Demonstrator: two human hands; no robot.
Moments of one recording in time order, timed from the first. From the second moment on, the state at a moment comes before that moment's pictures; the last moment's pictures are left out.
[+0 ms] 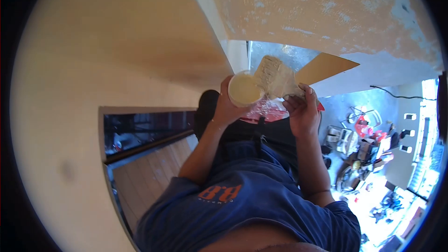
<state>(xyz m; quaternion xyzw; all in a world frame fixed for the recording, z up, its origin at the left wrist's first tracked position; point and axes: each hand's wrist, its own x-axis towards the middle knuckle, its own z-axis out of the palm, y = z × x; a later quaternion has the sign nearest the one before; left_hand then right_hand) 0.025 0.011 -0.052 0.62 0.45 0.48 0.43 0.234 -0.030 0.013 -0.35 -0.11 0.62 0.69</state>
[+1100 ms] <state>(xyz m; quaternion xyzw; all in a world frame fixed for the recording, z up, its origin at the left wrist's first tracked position) -0.004 0.012 -0.066 0.59 0.47 0.43 0.49 0.206 -0.021 0.008 -0.30 -0.15 0.68 0.65</state>
